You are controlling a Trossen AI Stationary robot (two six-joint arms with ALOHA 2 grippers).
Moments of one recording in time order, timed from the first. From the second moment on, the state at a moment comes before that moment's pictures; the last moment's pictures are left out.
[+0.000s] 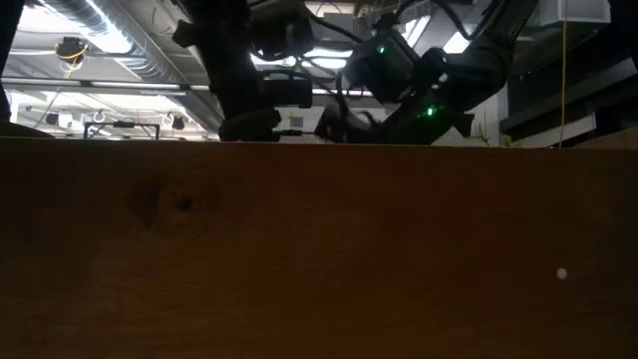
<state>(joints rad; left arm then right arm) 0.01 1.72 1.10 -0.51 -0.31 -0.03 0.02 1.97 0.96 0.36 0.44 -0.28</state>
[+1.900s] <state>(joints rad) -0.12 1.63 1.10 -0.39 -0.34 -0.07 0.12 1.67 0.95 0.06 0.25 0.07</state>
